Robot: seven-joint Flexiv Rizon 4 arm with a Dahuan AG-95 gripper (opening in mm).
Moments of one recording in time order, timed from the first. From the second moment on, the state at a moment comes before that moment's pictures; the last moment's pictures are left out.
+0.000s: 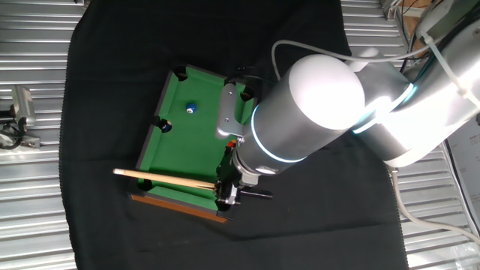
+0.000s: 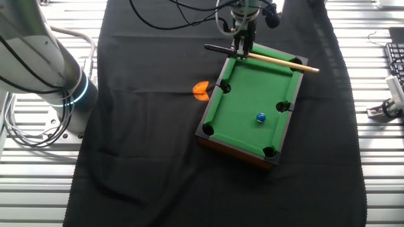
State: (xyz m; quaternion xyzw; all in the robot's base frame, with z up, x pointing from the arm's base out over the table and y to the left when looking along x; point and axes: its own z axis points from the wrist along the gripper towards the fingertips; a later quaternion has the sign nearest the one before) arm 0.483 0.151 0.079 0.13 0.99 0.02 0.07
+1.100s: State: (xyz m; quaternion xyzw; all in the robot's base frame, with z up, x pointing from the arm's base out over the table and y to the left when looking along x) arm 0.481 0.153 0.091 0.13 0.99 0.01 0.07
